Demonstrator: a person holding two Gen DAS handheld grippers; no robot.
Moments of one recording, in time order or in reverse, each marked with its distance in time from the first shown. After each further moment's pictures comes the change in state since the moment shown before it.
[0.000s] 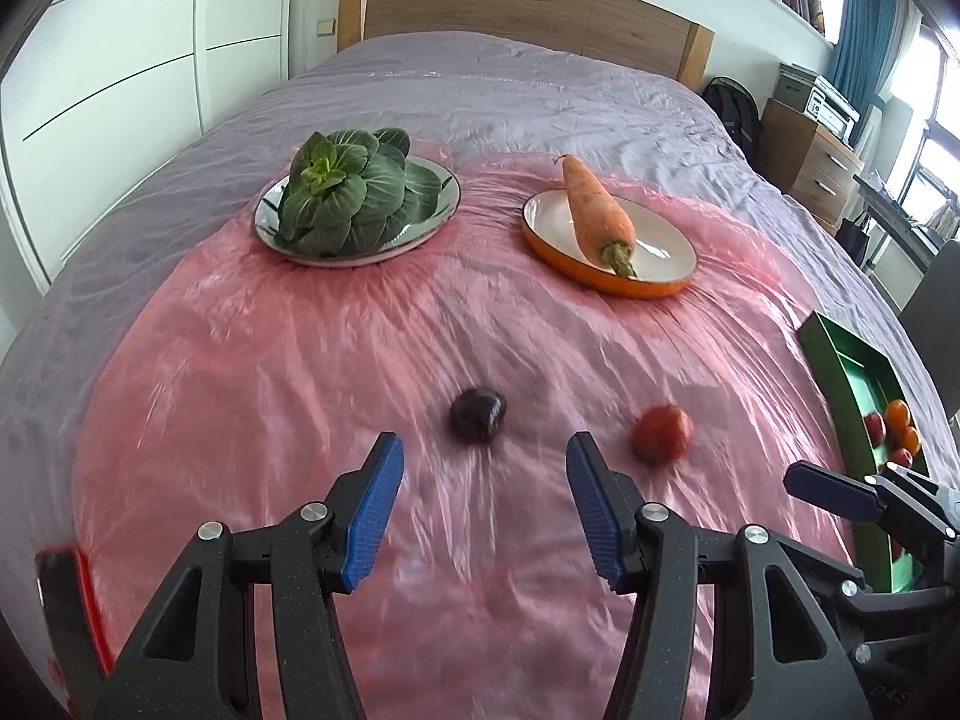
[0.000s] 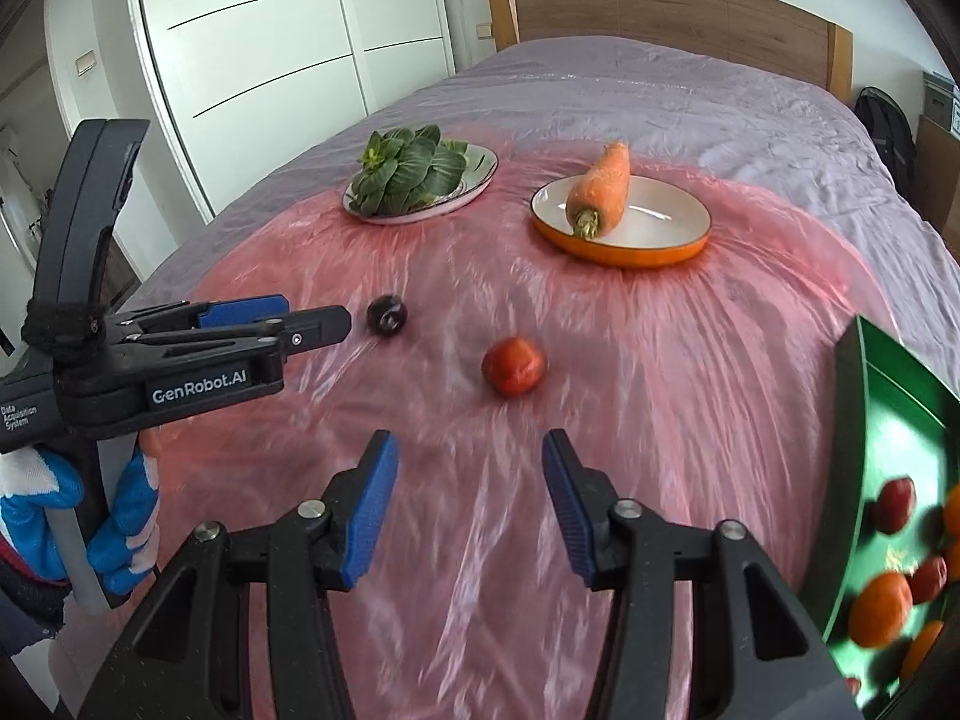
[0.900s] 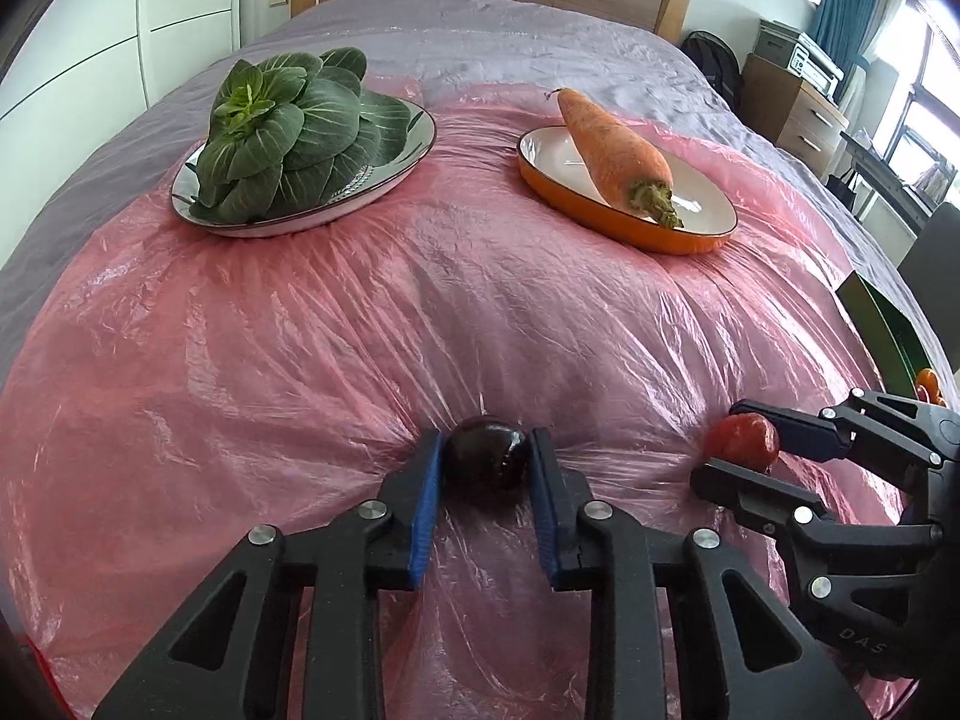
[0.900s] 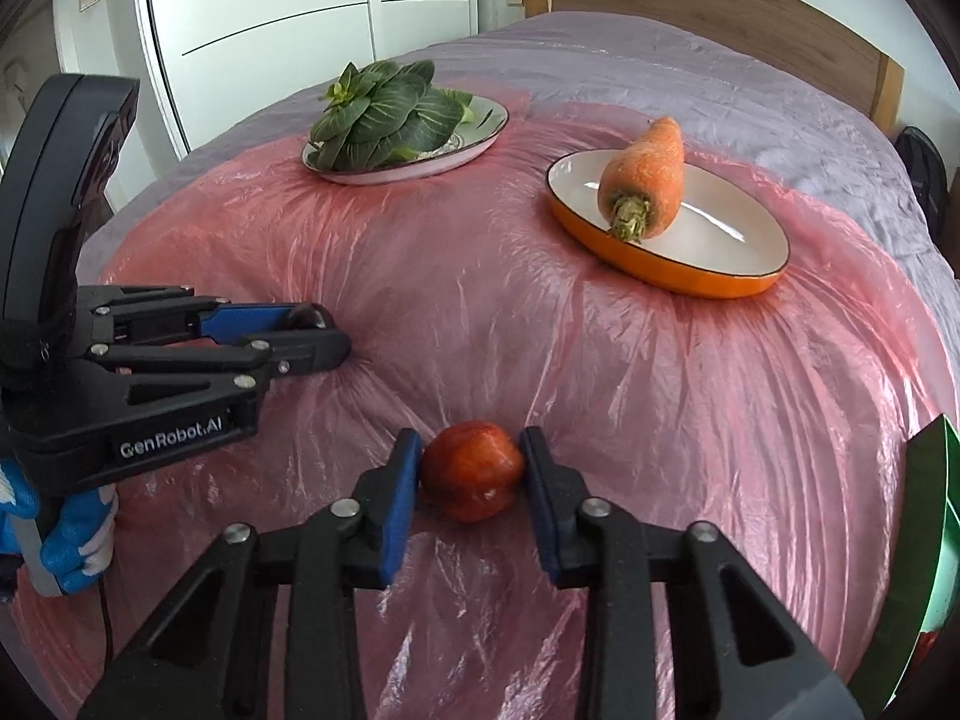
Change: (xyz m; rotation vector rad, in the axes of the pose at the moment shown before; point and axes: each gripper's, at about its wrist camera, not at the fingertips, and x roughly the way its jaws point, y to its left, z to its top) left arm 0.075 0.012 0.003 0.066 0.088 -0.066; right arm 0.097 -0.012 0.031 -0.120 0.082 -0.027
